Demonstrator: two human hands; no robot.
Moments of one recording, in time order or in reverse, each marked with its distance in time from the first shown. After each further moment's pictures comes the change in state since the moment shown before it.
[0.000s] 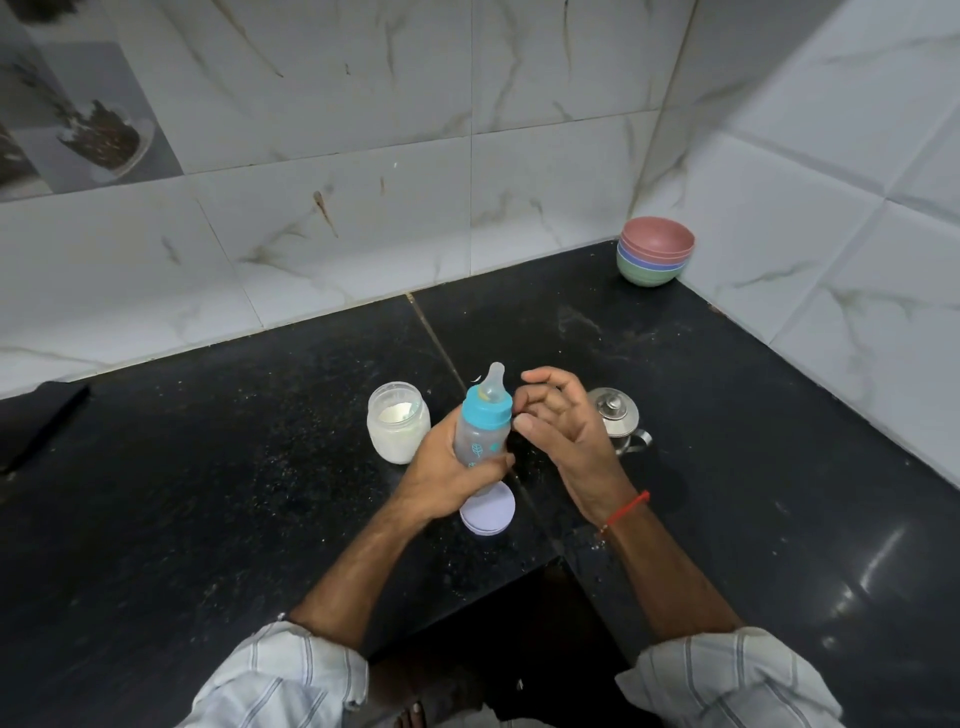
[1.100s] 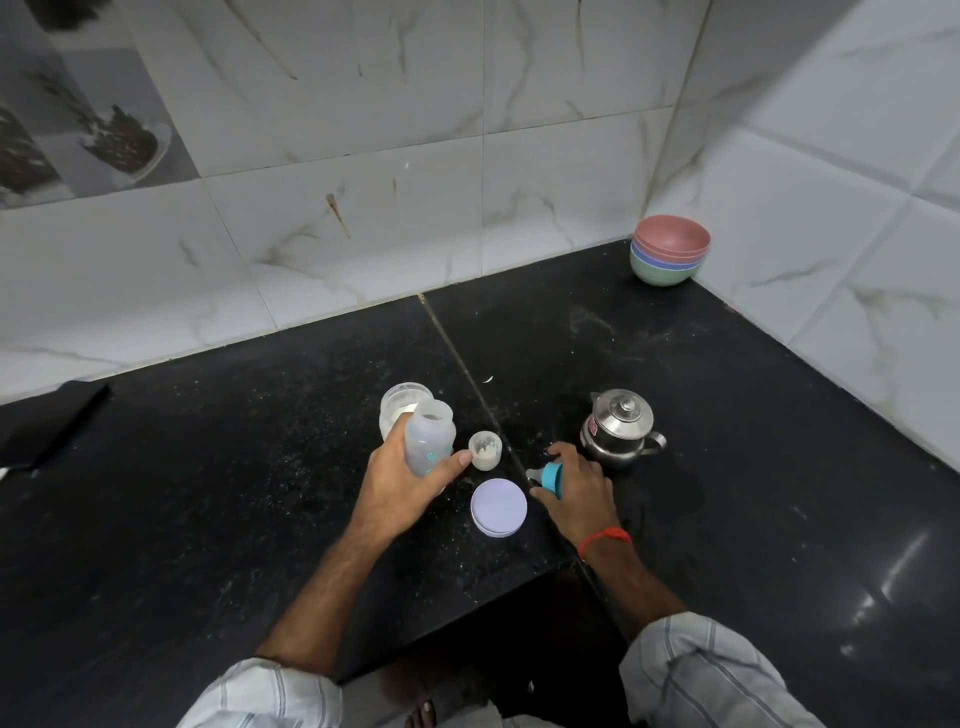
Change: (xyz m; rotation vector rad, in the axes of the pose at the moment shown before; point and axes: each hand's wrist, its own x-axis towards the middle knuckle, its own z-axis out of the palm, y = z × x) left_hand -0.025 -0.020 -0.040 0.207 0.334 -0.066; right_hand -0.014 0.119 -0.053 -1.257 0.152 0.349
